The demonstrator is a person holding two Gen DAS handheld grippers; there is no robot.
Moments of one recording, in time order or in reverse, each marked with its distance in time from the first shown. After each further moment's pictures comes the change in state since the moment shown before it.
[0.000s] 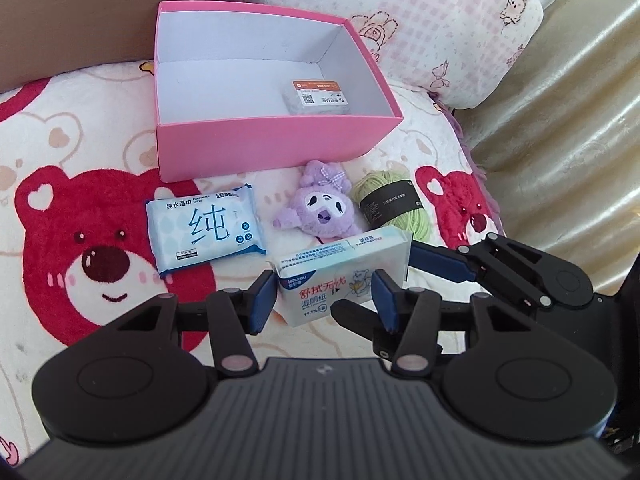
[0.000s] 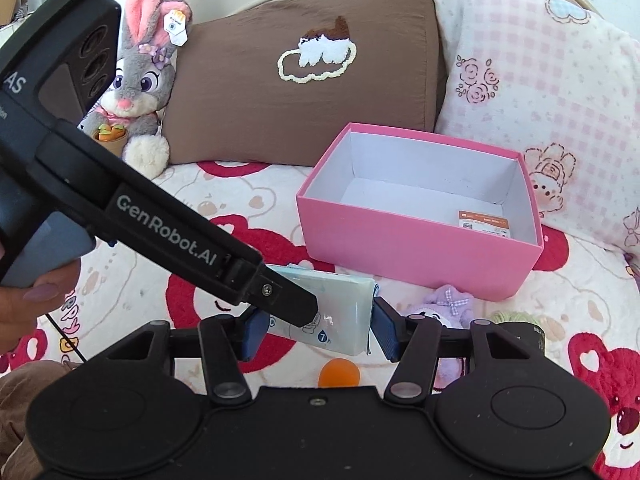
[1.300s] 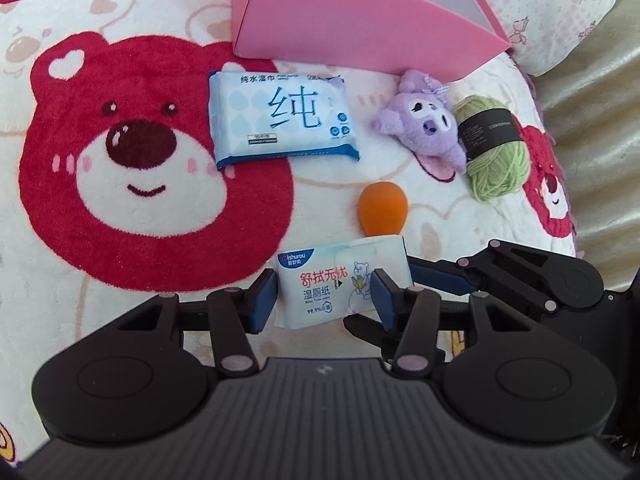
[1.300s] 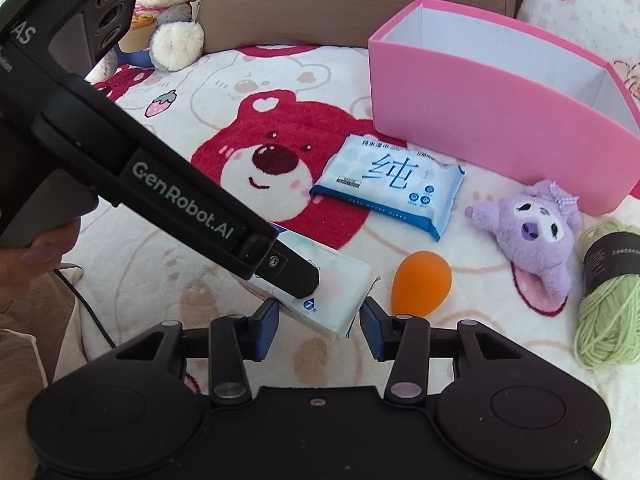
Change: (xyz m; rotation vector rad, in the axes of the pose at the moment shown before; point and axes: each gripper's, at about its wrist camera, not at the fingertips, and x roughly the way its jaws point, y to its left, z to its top) left arm 0.062 0.074 -0.065 -0.114 0.118 0.066; right arm 0.081 0.037 -0.071 -0.069 0.237 0.112
